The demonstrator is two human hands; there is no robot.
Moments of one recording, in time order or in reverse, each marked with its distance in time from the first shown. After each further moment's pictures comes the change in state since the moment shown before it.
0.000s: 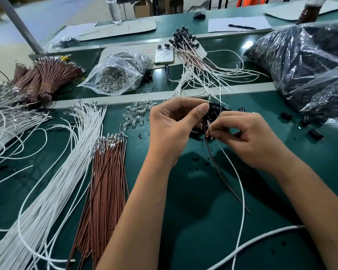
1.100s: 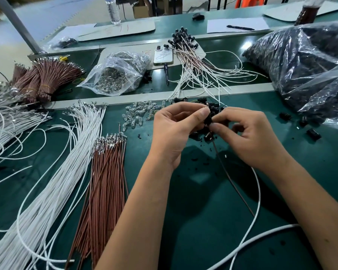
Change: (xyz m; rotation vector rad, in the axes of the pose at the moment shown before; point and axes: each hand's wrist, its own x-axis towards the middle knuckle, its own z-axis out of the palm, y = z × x) left_hand -0.004 0.006 0.005 -0.093 0.020 -0.290; right_hand 0.000 -0.001 0.003 -0.039 0.150 0.034
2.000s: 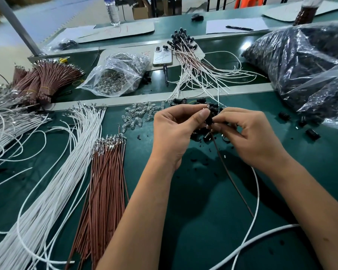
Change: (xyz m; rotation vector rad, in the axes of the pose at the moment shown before) left_hand 0.002 -0.005 0.004 0.000 0.012 0.099; right_hand 0.001 -0.003 -0.003 -0.037 -0.009 -0.049
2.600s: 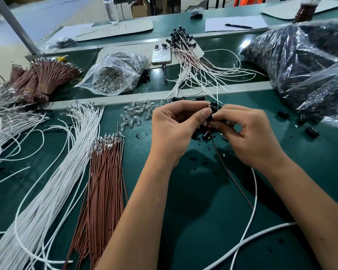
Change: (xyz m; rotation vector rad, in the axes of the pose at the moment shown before) left_hand 0.002 -0.005 -0.003 0.047 -0.047 0.124; right_hand -0.001 -0.002 0.003 -0.067 0.065 -0.028
